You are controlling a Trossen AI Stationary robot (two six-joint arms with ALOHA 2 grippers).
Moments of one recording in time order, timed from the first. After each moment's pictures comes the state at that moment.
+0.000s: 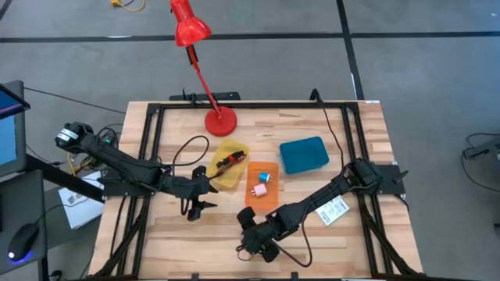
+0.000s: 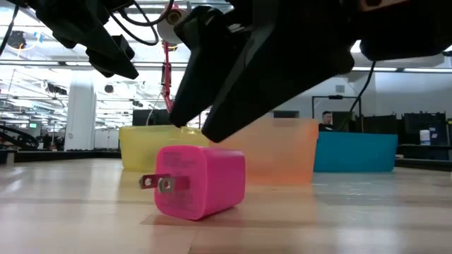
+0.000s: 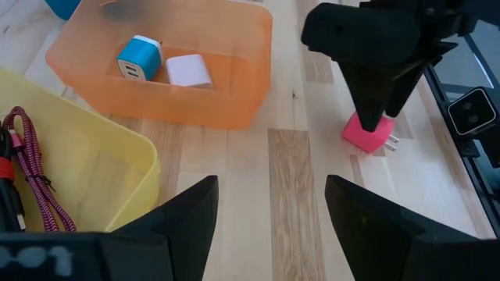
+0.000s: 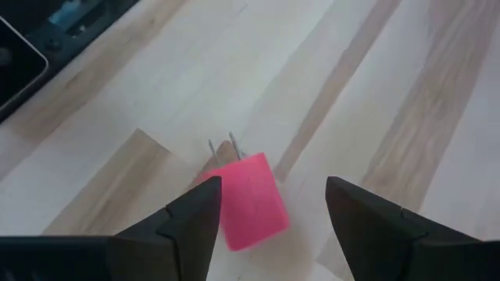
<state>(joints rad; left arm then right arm) -0.39 1.14 0.63 -0.15 -0.19 -0.36 0.50 2.15 1.56 -0.38 0.08 -0.27</state>
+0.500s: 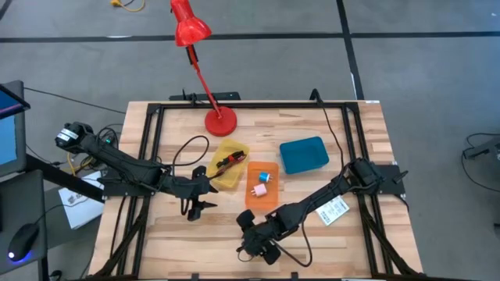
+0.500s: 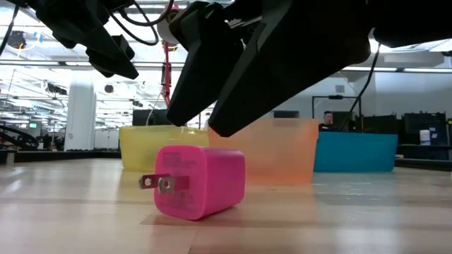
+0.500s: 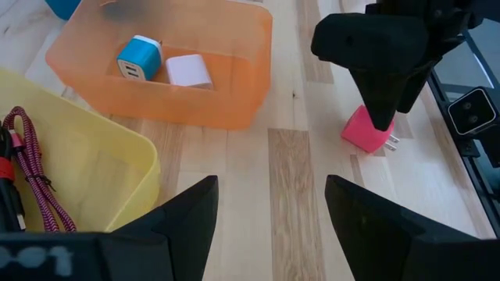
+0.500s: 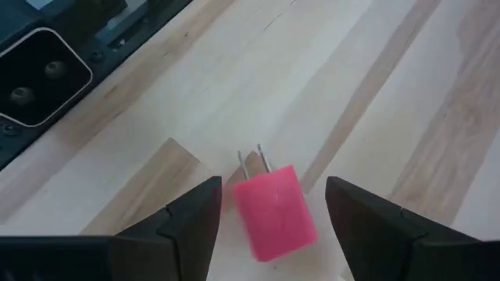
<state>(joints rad) -0.39 1.14 0.63 -0.15 -0.19 -0.36 0.49 2.15 1.56 -0.37 0.00 -0.28</state>
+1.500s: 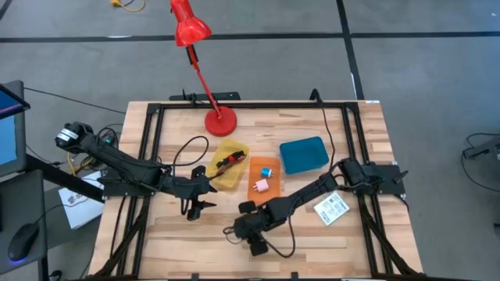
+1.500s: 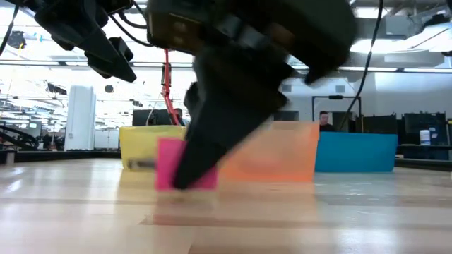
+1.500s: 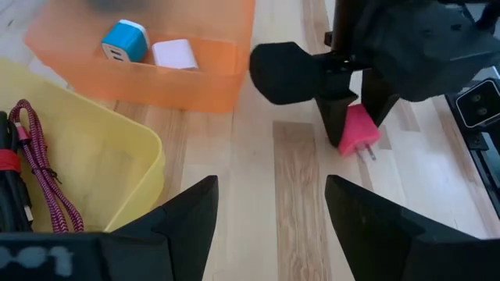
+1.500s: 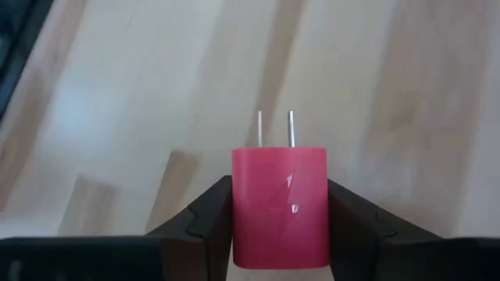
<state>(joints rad) -0.39 1.14 0.63 -0.18 -0.20 -0.36 0.40 2.24 1.61 -0.40 -0.04 0.10</state>
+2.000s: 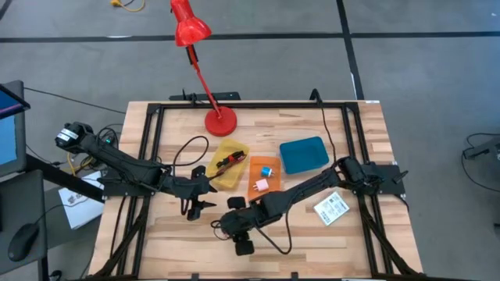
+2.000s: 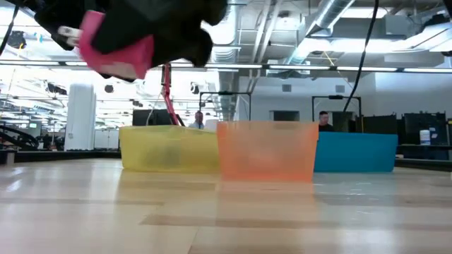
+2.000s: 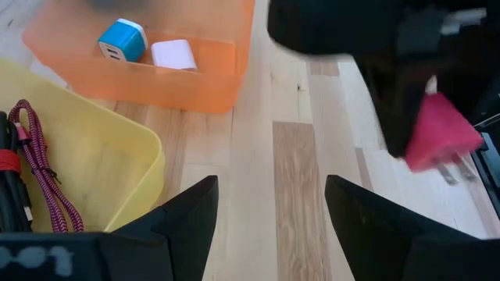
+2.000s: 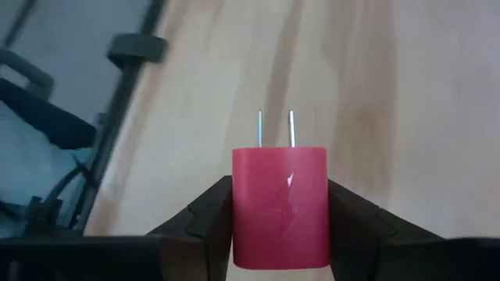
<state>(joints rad) -0.39 1.14 0.63 -0.18 -0.20 -0.36 0.38 2.24 1.87 -0.53 0.00 0.16</state>
